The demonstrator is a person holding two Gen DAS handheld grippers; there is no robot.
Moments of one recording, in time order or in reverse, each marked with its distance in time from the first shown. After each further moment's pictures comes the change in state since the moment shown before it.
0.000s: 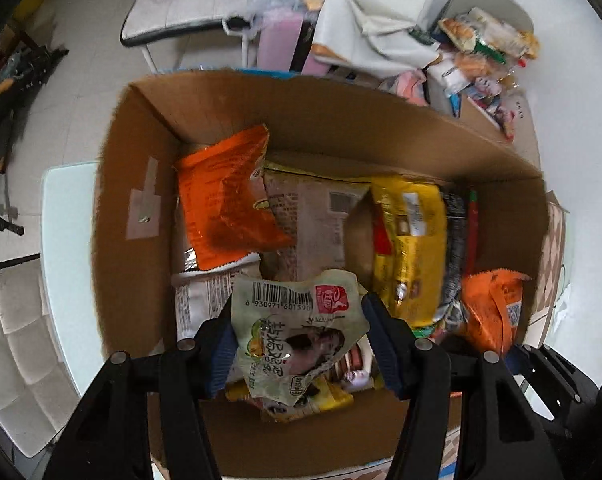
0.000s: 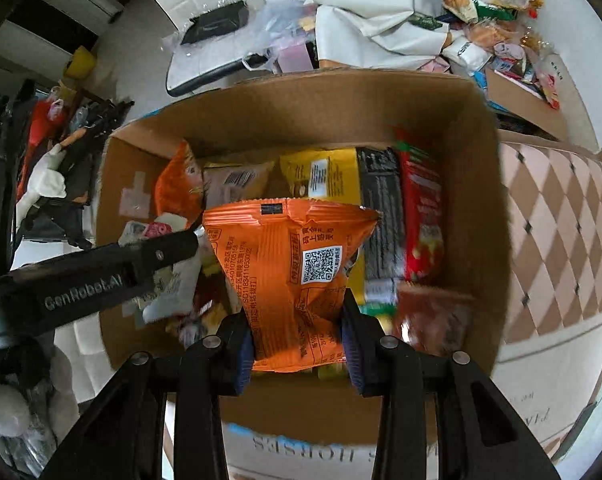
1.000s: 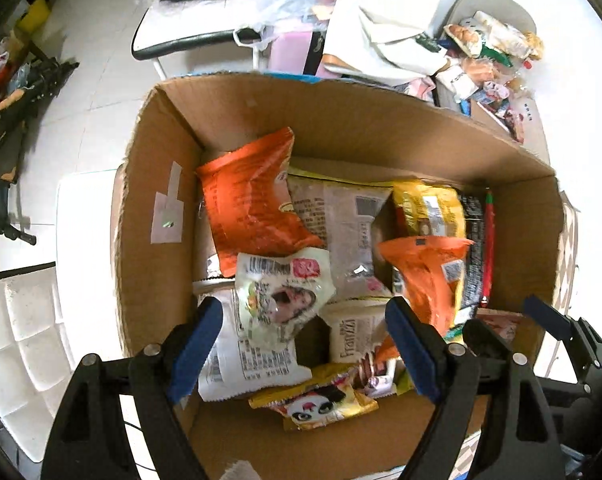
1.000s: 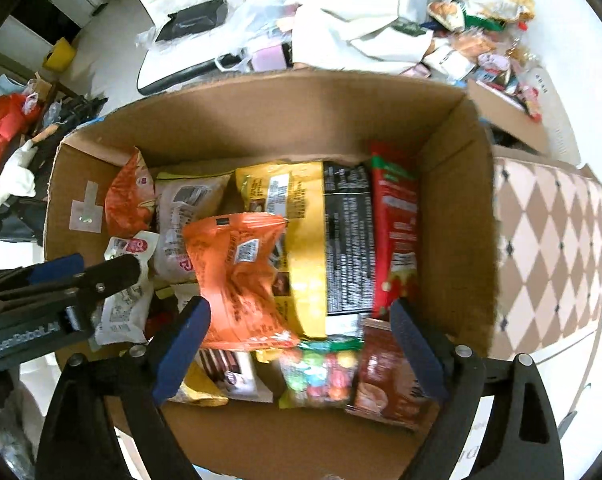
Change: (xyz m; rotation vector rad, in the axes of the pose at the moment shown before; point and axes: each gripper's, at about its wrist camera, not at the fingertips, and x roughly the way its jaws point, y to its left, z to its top) left arm -0.015 0.011 -0.018 0.024 -0.071 0.046; right arm 0.021 -0.008 0.010 -0.018 -0.031 -0.136
